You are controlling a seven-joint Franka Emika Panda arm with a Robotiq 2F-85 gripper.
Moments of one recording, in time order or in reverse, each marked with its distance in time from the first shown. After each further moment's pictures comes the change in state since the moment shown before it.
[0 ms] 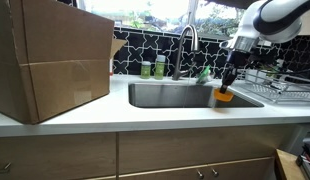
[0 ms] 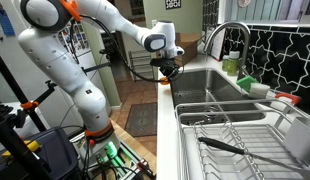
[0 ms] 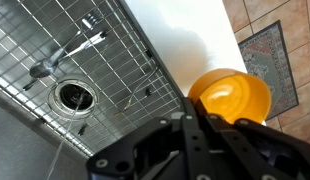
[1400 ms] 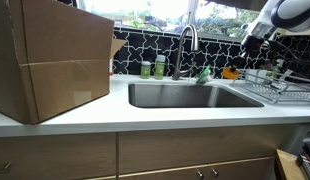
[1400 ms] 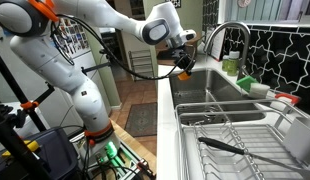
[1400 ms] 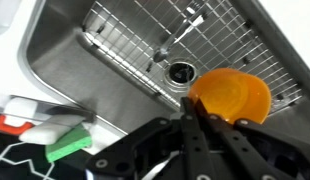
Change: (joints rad) arm -0.182 -0.098 -0.059 0.024 -0.256 0.158 0.186
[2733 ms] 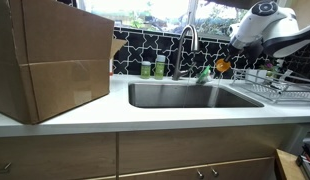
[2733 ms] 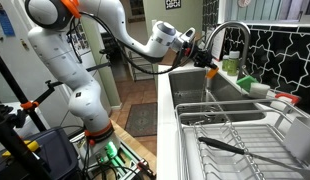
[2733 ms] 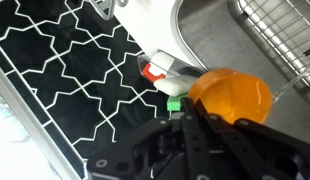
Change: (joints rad) arm -0.205 0.194 0.219 0.106 -1.154 0.150 0.971
